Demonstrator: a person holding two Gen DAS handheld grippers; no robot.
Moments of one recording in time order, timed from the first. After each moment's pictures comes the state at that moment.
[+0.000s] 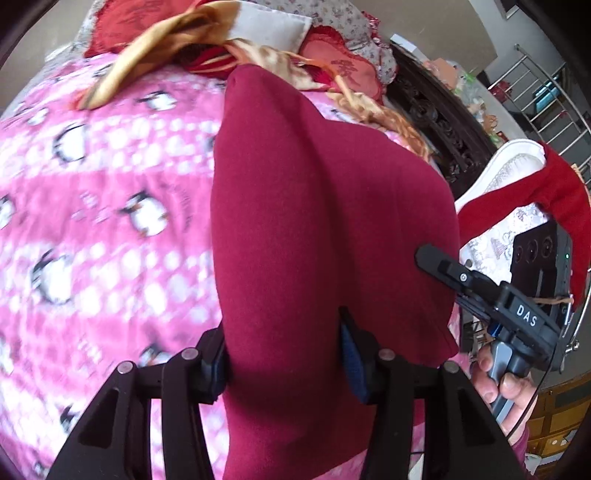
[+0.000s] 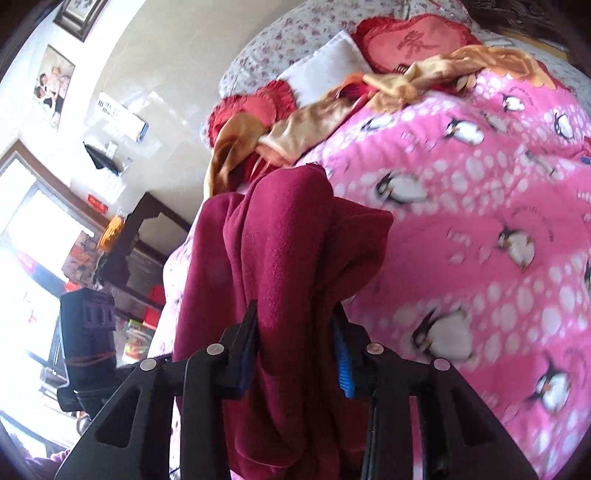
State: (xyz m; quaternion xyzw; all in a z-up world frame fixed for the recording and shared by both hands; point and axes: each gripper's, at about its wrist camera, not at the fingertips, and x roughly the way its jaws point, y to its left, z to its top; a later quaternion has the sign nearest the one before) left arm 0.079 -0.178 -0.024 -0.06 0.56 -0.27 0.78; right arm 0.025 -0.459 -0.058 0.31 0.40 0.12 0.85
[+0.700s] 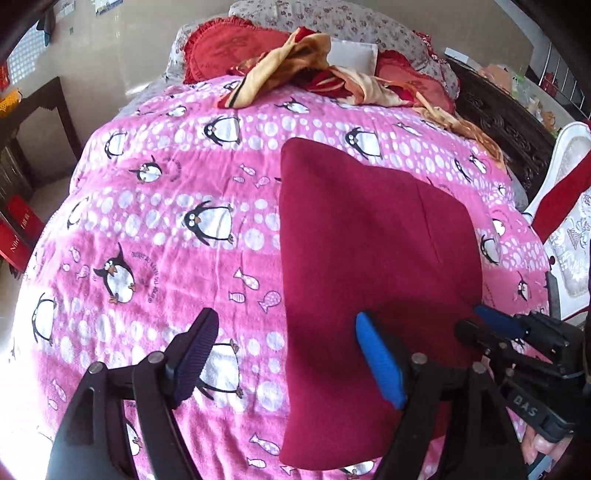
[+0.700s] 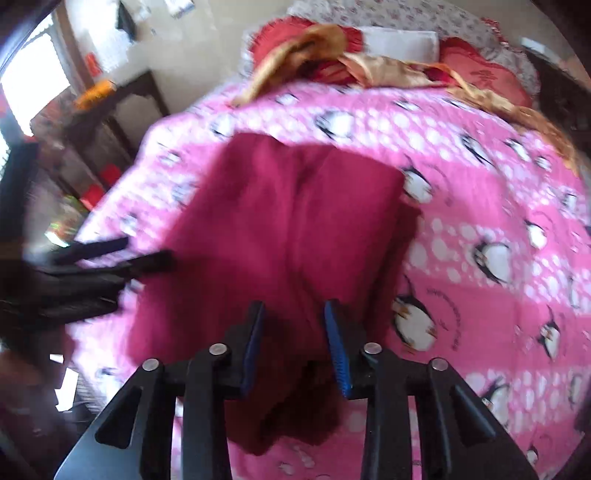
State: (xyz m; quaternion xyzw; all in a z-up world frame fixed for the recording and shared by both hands) left arm 0.004 -0.096 -0.043 0.02 0.48 -0.11 0.87; right arm -0.029 -0.308 -0.084 0.04 0.48 0.08 0.87
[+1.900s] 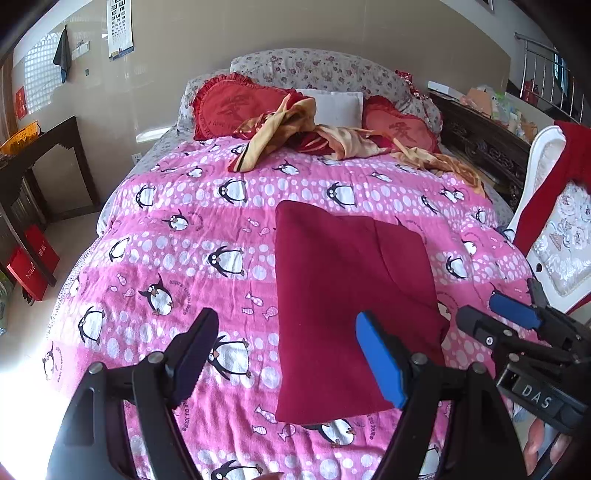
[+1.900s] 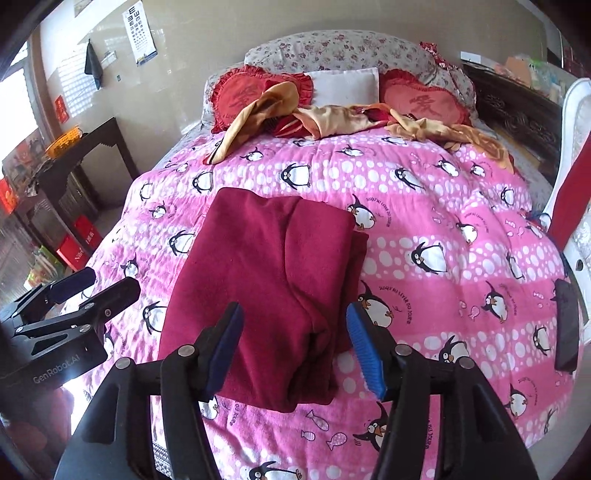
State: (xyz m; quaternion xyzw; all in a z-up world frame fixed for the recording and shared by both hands) left arm -0.059 -0.089 0.021 0.03 0.39 -0.11 0.91; right arm -0.082 -0.302 -0.015 0.07 0.41 0.00 0.91
